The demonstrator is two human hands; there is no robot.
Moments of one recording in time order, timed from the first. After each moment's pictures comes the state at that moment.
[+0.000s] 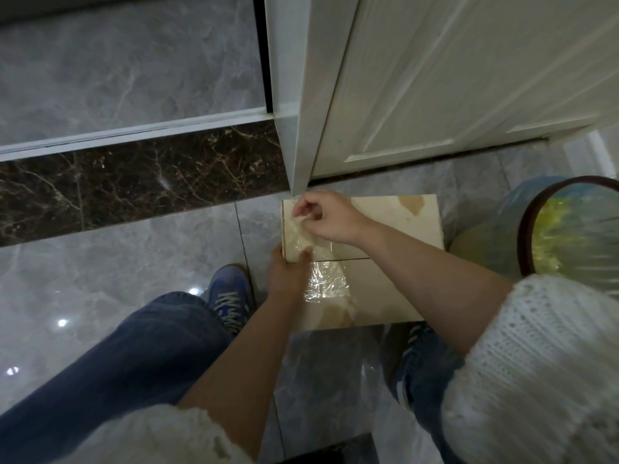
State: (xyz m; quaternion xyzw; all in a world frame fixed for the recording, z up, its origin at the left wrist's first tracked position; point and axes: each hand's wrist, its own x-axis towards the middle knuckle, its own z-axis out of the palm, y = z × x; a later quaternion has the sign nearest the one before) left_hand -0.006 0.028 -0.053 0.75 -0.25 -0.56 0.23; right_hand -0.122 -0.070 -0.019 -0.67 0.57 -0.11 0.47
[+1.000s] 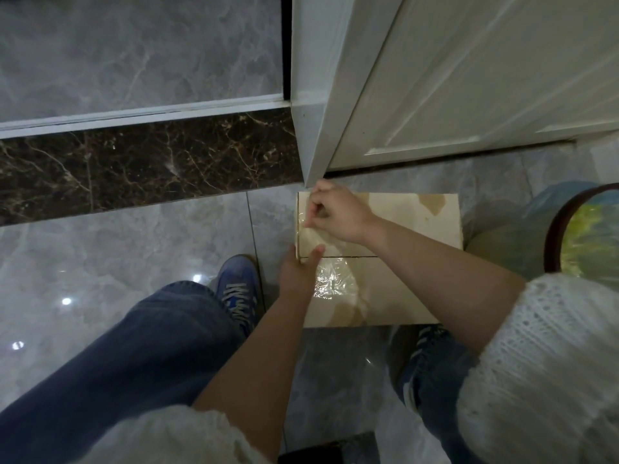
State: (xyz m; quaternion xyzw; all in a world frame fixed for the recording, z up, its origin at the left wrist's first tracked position) left_hand -0.002 0.036 -0.068 0.73 -0.26 -0.59 0.23; right_hand -0.107 -0.076 -0.041 -0.75 0.53 -0.05 0.40
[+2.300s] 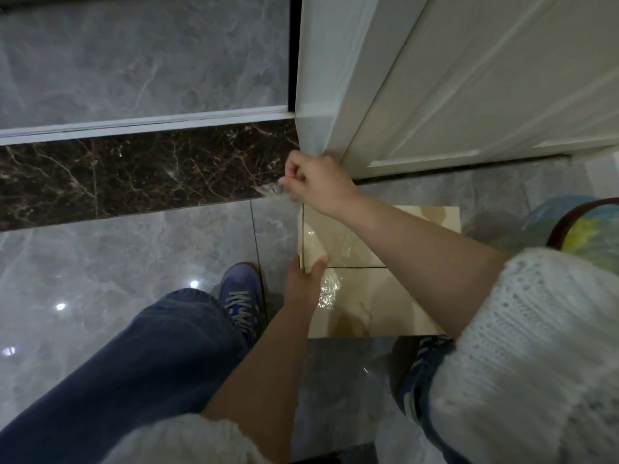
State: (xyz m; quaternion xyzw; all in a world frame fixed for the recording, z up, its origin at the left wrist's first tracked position) left_hand -0.003 0.040 -0.076 0.72 -0.24 -0.60 0.25; right_hand -0.062 -0.119 0.000 -0.75 0.56 -0.10 0.35
